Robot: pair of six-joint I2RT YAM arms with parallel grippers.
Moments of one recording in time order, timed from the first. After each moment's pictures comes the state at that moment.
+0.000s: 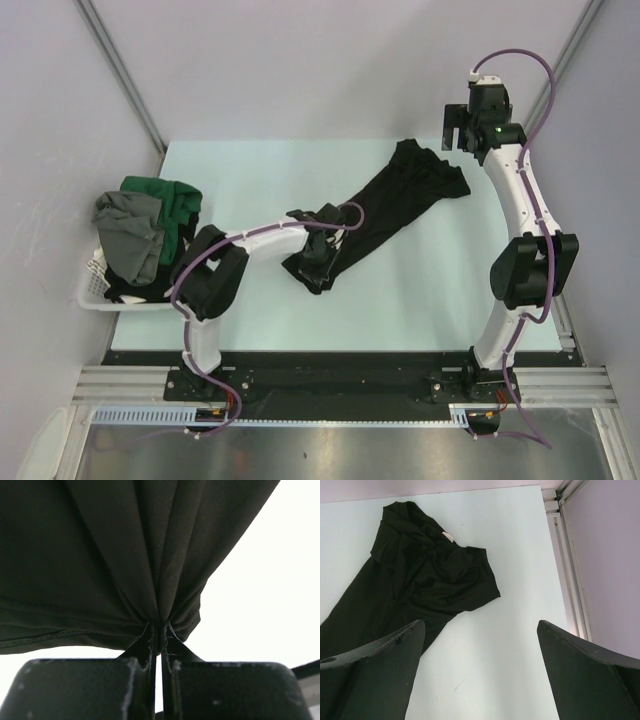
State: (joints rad) left arm -0.72 1.96 1.35 -0.76 0.07 -0.29; right arm 0.07 1.86 1.94 -0.66 0.29 0.01
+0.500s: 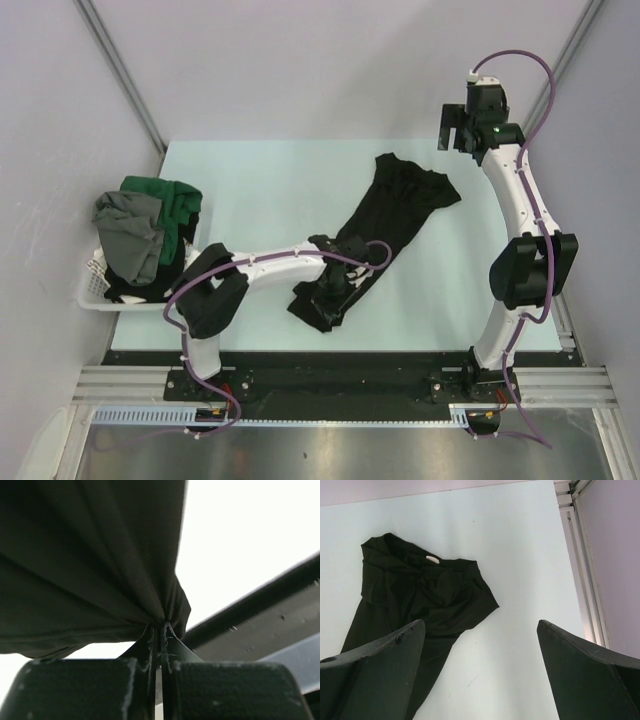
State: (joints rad) left arm -0.95 1.87 1.29 -0.89 0.16 -0.28; right arm 0.08 1.86 1.94 -0.67 0.26 0.07
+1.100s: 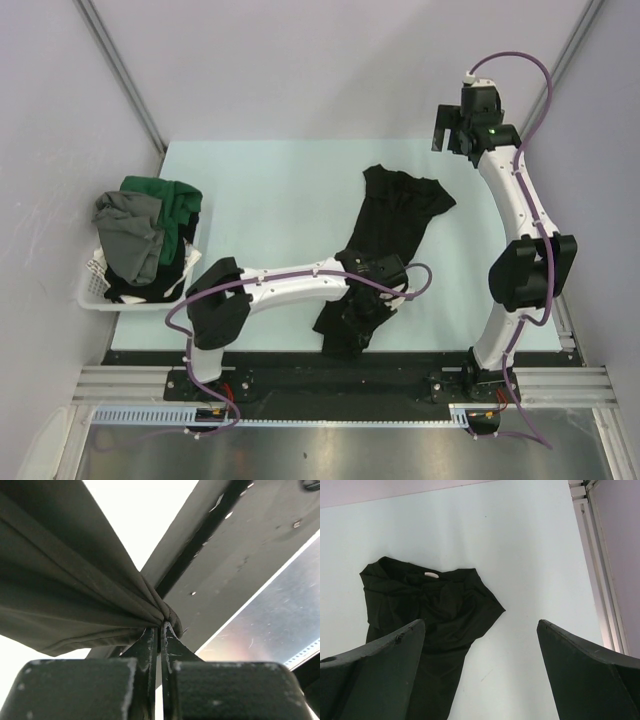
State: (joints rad) left arm -1.18 1.89 1.47 -0.96 0.27 -0.27; right arm 0.11 1.85 1.92 -0.68 0.26 0.13
